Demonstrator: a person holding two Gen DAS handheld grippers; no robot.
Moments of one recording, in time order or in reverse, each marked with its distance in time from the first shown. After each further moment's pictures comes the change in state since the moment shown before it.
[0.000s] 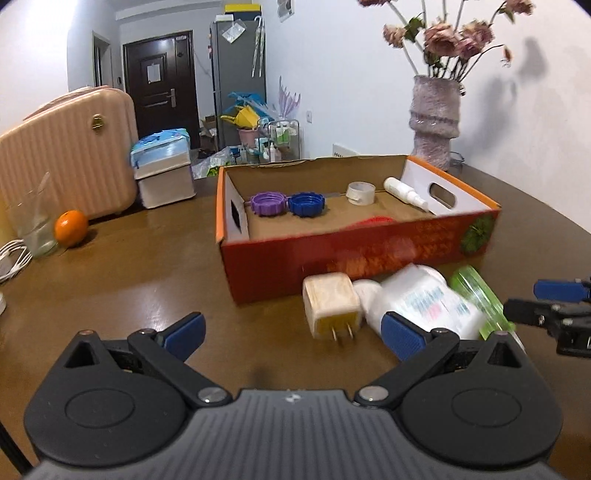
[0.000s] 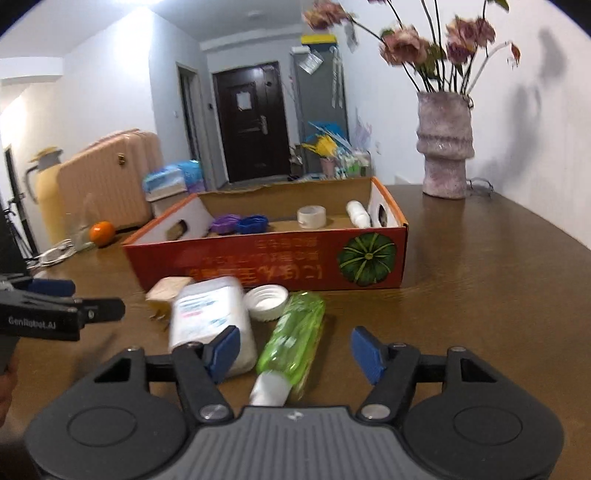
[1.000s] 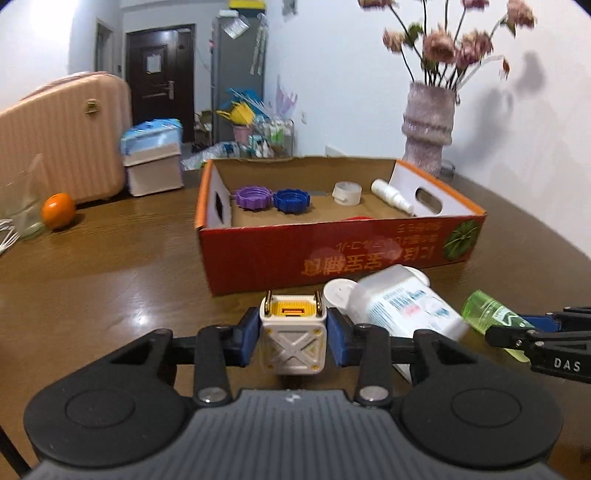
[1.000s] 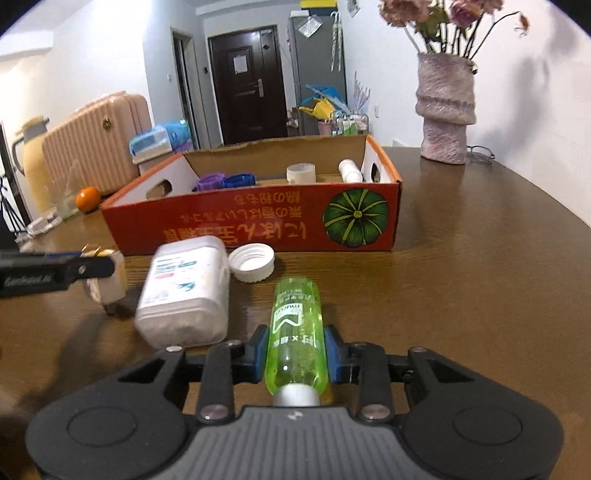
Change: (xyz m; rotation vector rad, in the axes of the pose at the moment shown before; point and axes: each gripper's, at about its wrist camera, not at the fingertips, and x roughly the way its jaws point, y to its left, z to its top) left arm -0.020 -0.007 -0.017 -0.071 -0.017 -0.042; right arm 0.004 -0.007 -0.011 -0.015 0.107 -0.011
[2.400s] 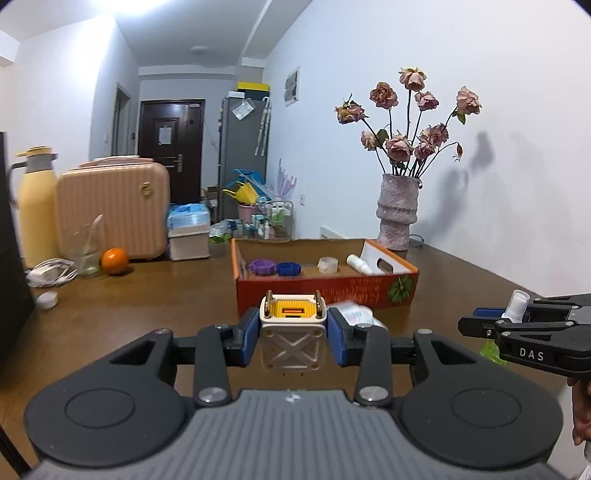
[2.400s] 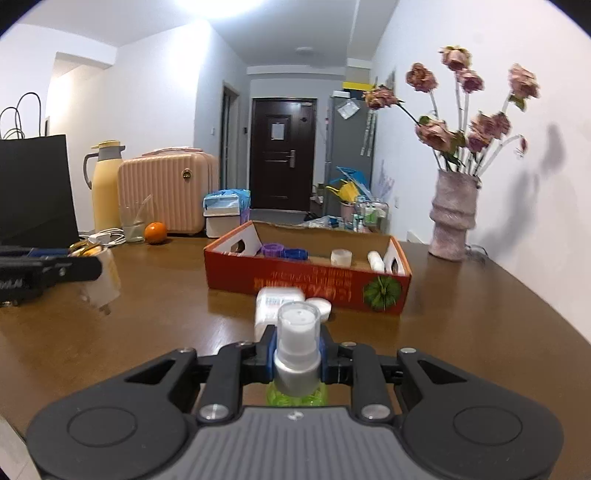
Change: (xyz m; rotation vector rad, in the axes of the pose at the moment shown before) left arm -0.165 -0.003 -0.037 -0.001 -0.266 -0.017; right arm -0.139 0.065 -0.029 -0.188 -0.245 0.010
